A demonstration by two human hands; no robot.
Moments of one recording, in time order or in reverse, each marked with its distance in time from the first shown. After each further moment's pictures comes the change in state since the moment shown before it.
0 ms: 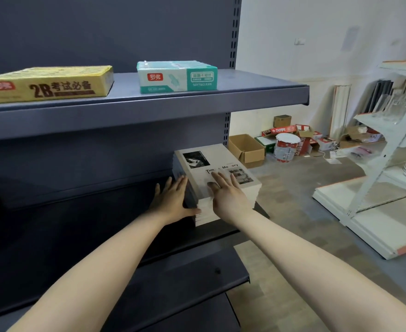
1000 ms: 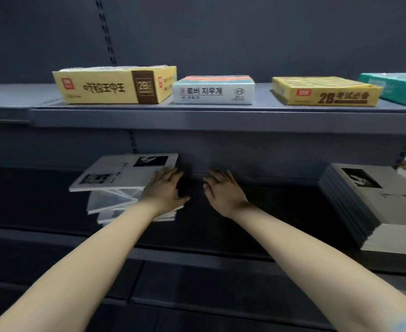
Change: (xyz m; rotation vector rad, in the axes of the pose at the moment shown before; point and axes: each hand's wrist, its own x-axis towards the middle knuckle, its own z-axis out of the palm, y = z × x) left_hand -0.245 -0.312 -0.103 0.139 0.180 -0.428; right_hand 0.073 -0.382 0.013 0.309 -0.008 -0.464
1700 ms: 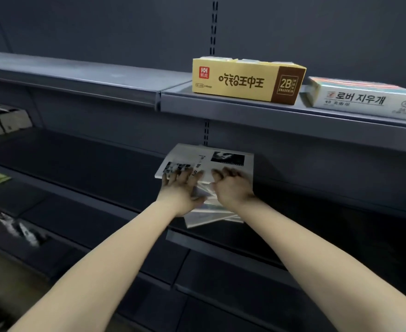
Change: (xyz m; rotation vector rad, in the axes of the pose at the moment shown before) left_hand -0.060 -0.150 0.007 -0.029 -0.005 -0.233; right_hand 0.088 -0.164 0.052 -0.279 -0.236 -0.095
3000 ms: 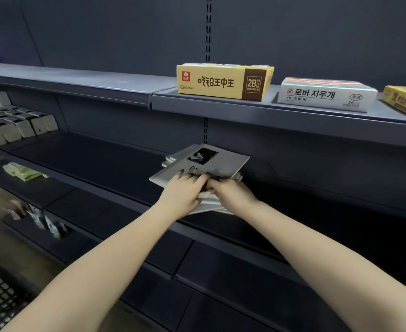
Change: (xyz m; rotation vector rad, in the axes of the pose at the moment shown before) left_hand -0.055 0.056 -0.018 0.244 0.285 0.232; right_hand -0.061 0.029 -0.004 0.215 0.136 -0.312
